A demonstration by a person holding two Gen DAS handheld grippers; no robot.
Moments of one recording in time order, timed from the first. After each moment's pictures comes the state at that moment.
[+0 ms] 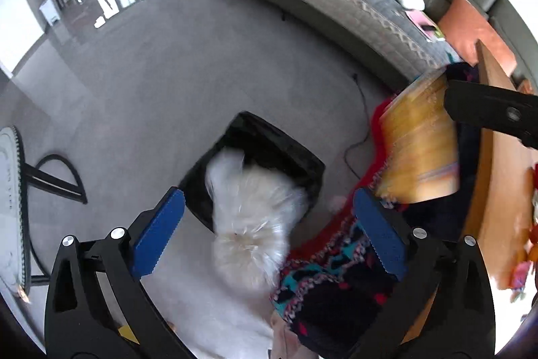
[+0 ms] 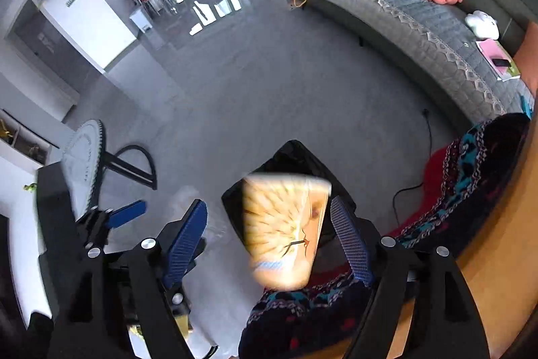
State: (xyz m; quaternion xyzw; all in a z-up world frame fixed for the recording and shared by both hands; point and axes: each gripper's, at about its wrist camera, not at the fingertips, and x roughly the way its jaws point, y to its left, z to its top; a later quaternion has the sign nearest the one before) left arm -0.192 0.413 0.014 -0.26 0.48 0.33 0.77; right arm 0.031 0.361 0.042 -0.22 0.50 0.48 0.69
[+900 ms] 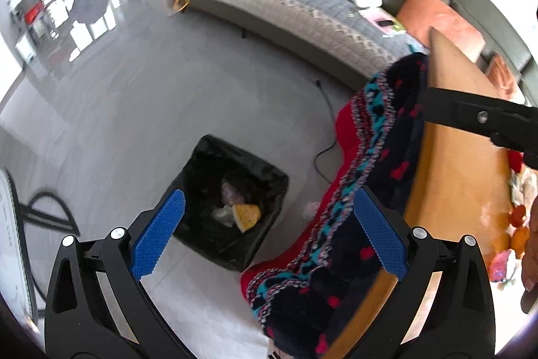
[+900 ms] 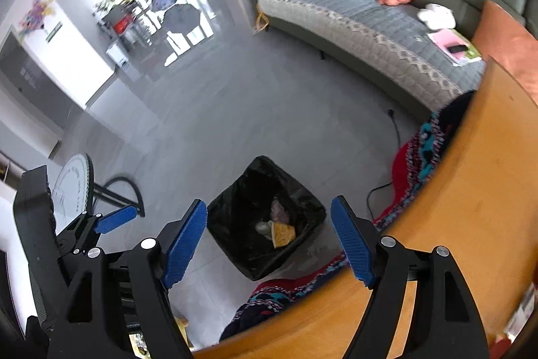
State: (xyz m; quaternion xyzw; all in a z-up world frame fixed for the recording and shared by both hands) left arm -0.124 0.352 0.055 -0.21 0.47 0.26 0.82; right arm 0.069 0.253 0.084 -0.15 0.48 0.43 0.75
